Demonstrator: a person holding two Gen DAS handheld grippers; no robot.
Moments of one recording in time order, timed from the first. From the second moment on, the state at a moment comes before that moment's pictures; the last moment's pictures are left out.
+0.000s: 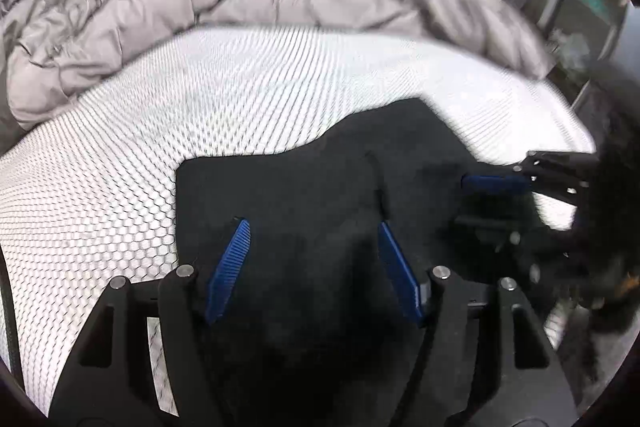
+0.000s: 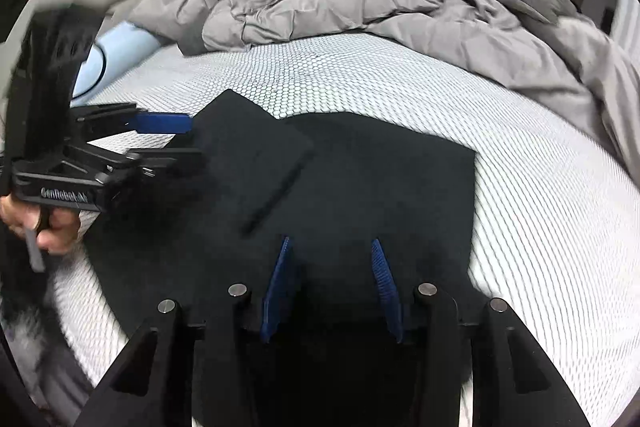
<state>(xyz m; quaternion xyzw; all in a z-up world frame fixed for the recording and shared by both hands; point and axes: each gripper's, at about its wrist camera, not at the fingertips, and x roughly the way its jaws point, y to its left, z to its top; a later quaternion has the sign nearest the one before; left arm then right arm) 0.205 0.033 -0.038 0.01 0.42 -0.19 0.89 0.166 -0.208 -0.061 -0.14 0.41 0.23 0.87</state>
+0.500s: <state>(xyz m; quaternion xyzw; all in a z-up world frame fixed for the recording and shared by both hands) 0.196 0.065 -0.022 -0.02 0.38 -0.18 0.91 0.170 -0.253 -0.057 -0.13 0.41 0.22 0.88</state>
